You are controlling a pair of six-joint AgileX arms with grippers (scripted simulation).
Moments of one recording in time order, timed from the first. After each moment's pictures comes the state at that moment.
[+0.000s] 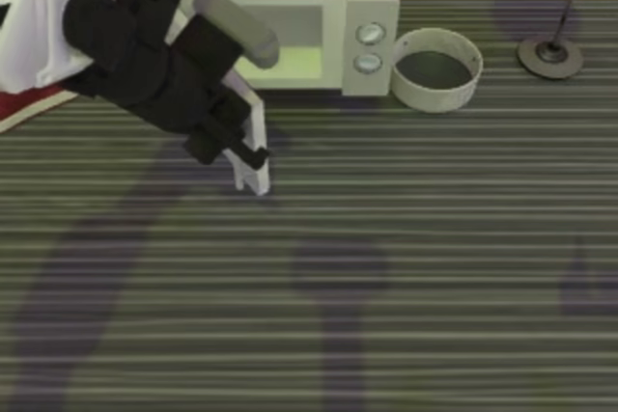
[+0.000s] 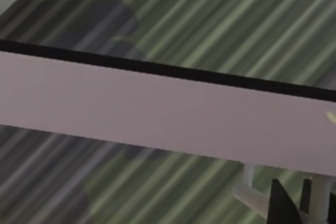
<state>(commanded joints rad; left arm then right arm) -0.42 1.71 1.26 -0.63 0.20 0.37 0.00 0.00 0.00 0.00 0.00 0.00</state>
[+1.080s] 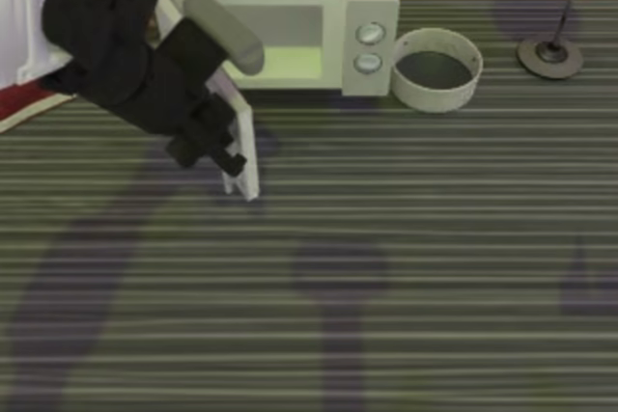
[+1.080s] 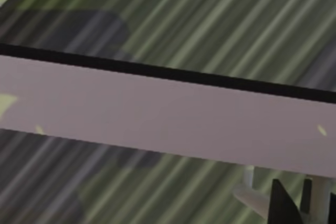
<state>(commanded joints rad) -0.38 1.69 1.25 -0.66 0.26 0.47 0.00 0.00 0.00 0.00 0.00 0.00</state>
